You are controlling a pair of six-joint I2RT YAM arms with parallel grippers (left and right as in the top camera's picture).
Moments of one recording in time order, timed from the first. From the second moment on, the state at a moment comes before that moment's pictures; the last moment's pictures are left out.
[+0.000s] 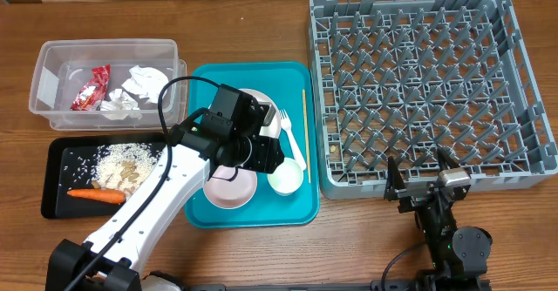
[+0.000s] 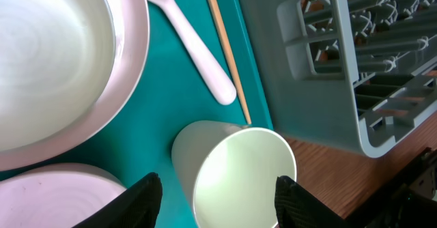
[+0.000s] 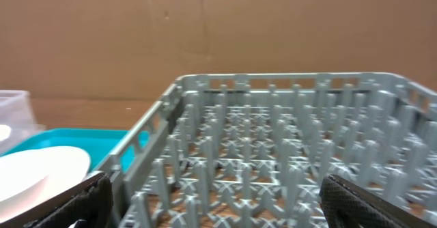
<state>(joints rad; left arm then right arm) -0.42 1.48 1.04 -0.73 0.39 -0.26 0.04 0.01 0.02 -0.01 -0.15 0.07</state>
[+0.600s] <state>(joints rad) -0.42 1.48 1.04 -0.75 0.39 -0.26 0.04 0.08 0.52 -0.32 -0.18 0.19</state>
